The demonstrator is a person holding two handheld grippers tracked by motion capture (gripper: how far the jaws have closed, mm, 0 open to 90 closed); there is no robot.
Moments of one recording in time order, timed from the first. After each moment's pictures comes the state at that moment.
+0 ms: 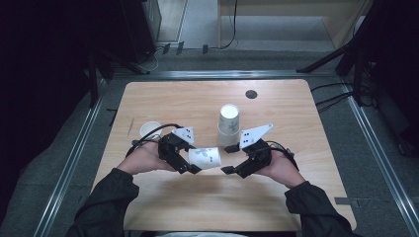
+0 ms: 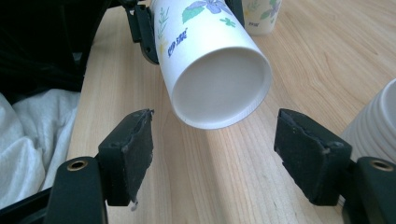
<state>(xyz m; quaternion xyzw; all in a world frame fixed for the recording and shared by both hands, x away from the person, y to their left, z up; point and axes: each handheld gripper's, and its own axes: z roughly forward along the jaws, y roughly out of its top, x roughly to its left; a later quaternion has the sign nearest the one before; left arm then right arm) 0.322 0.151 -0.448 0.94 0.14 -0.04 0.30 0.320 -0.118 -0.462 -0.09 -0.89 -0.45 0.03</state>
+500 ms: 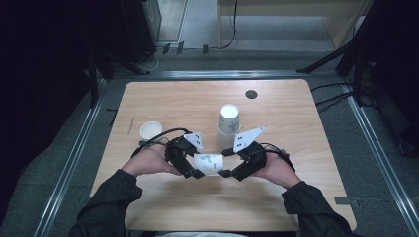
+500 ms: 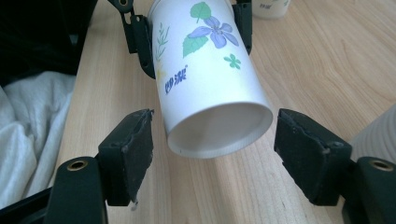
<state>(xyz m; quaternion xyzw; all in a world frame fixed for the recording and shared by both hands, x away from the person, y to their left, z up) 0.319 0.130 -0.458 0.96 0.13 -0.05 0.25 0.319 -0.106 -0.472 -0.08 -0.90 -0.43 0.02</state>
